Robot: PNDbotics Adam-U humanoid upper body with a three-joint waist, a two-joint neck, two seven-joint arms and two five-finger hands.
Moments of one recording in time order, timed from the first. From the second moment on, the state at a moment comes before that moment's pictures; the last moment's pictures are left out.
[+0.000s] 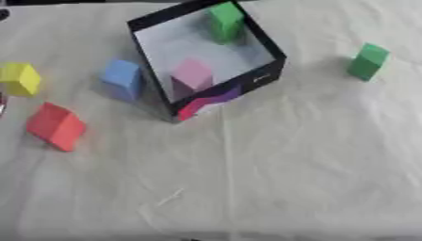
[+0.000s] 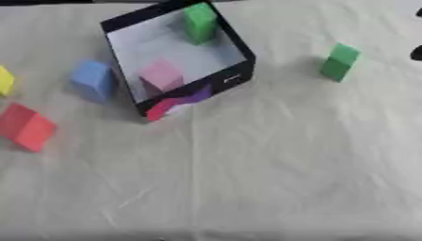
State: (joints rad) left arm -0.43 0.62 0.06 -1.54 0.37 -0.03 0.44; right arm -0.88 -1.05 0.32 -1.32 0.30 -0.02 0.80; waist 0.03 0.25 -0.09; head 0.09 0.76
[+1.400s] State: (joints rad) left arm -0.41 0.62 0.06 -1.54 0.37 -0.03 0.43; right arm -1.23 -0.62 0.36 -0.91 0.54 -0.06 0.82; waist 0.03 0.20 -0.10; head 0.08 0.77
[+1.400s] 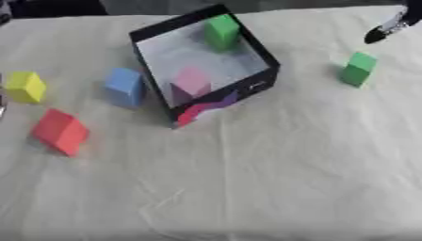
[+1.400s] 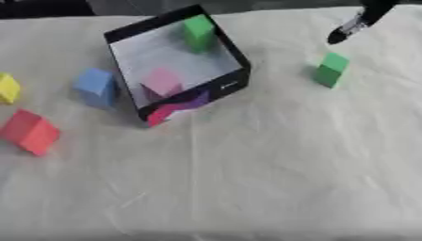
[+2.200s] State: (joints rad) left arm -0.41 0.61 0.06 -1.53 0.38 -0.03 0.42; right arm -1.25 -0.56 0.32 -0.82 0.58 -0.06 0.88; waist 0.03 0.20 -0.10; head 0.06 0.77
